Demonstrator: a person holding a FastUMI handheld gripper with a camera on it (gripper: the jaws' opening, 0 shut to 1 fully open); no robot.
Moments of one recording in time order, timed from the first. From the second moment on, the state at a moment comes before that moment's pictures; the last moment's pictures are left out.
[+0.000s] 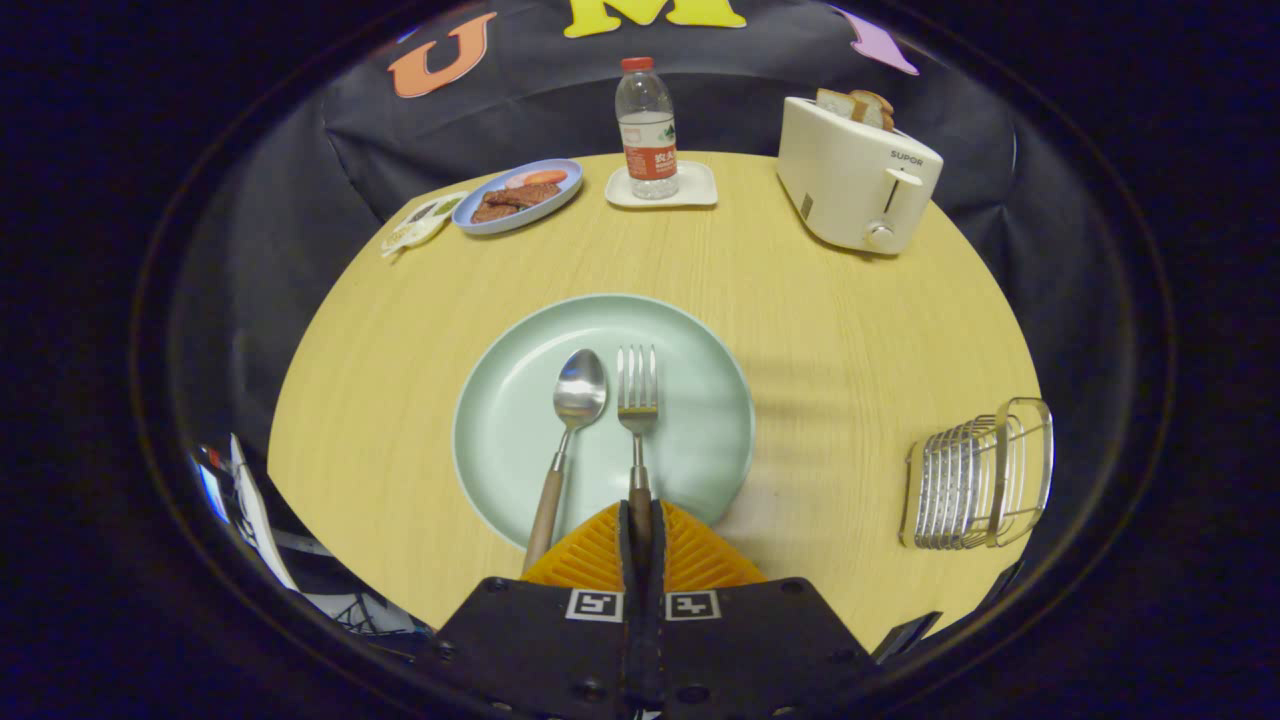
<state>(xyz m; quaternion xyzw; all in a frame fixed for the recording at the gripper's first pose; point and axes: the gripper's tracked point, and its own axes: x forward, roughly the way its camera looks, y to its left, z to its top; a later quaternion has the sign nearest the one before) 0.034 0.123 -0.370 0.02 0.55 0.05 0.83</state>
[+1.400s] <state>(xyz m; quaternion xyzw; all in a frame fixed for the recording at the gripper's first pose) -0.029 -0.104 -0.279 0.09 0.65 -0.05 0.75</state>
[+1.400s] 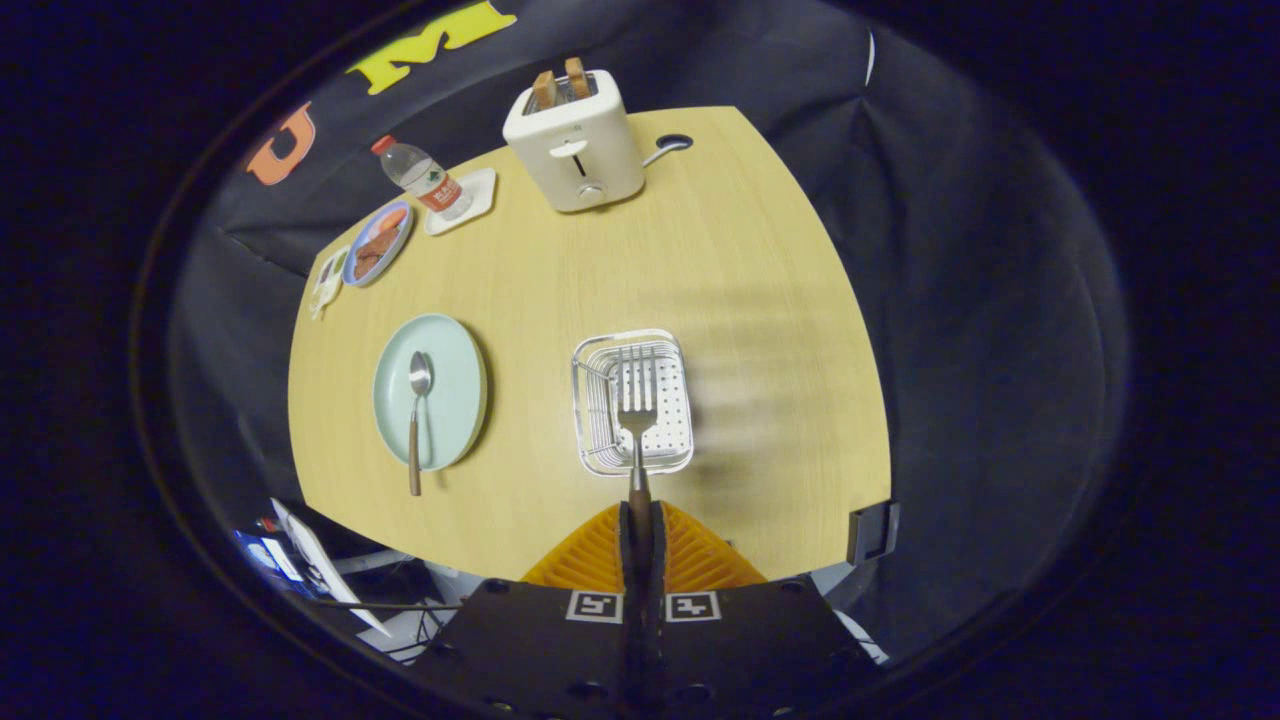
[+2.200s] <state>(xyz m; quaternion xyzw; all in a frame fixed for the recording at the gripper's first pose) -0.003 -0.098 -0.275 0.12 0.61 -0.05 0.78</state>
